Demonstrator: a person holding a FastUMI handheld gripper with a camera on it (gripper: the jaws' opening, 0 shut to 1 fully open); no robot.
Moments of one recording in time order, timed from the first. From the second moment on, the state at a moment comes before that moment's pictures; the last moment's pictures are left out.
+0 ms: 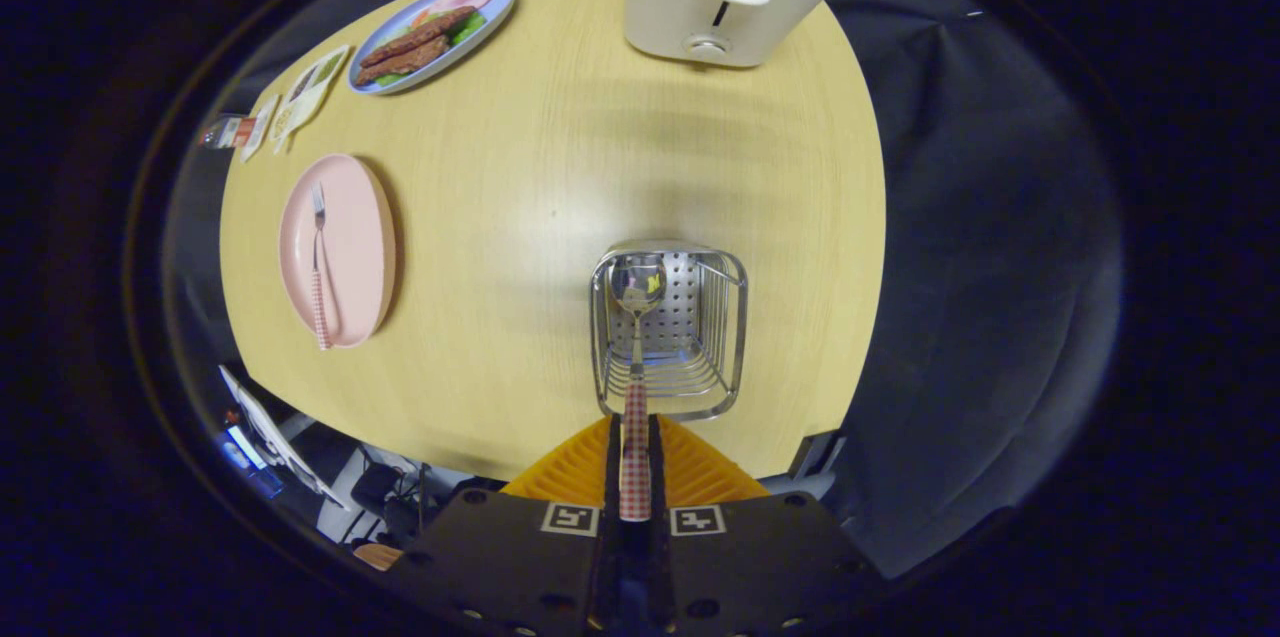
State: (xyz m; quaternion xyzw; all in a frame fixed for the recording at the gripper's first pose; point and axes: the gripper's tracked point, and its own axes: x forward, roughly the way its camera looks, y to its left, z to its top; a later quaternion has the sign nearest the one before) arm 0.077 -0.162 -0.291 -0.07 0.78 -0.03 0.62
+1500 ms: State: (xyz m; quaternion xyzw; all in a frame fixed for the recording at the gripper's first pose) arm 0.097 0.088 -0.304 -0.06 0.57 0.04 0.82
